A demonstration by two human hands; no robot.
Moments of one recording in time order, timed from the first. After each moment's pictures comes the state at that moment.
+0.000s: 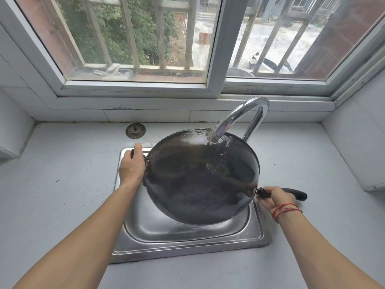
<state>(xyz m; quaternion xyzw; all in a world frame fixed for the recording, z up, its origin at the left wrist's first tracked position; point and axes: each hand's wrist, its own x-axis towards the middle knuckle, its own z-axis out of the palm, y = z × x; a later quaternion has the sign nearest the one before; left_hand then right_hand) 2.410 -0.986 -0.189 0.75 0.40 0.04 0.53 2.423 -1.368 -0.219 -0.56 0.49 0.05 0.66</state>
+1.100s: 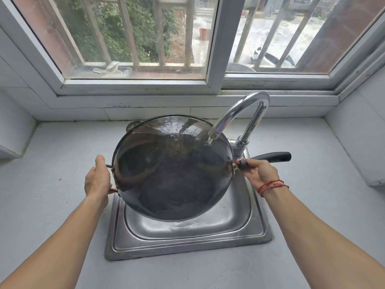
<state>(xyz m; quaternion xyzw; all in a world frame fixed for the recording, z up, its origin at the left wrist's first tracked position) 2.369 -0.925 -0.197 0.66 0.52 0.05 0.54 2.464 -1.317 -0.198 -0.48 0.35 0.08 0.80</state>
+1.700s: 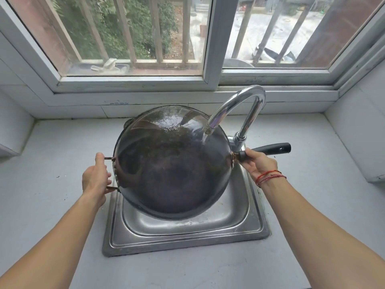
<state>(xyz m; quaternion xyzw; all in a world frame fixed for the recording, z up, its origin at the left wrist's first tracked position) 2.367 -0.929 -0.199 0.64 0.51 0.05 0.57 2.474 -1.317 -0.190 -0.48 0.36 0.06 0.80</state>
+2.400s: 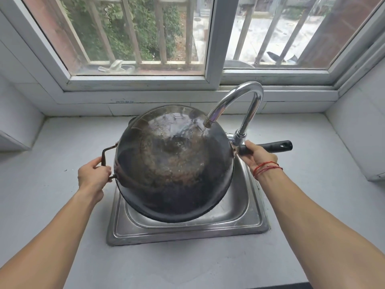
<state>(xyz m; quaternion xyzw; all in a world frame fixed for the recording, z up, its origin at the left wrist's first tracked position) 2.347 -0.919 -0.198 0.68 0.46 0.10 0.57 2.468 -1.307 -0.172 -0.47 0.38 0.02 0.80</state>
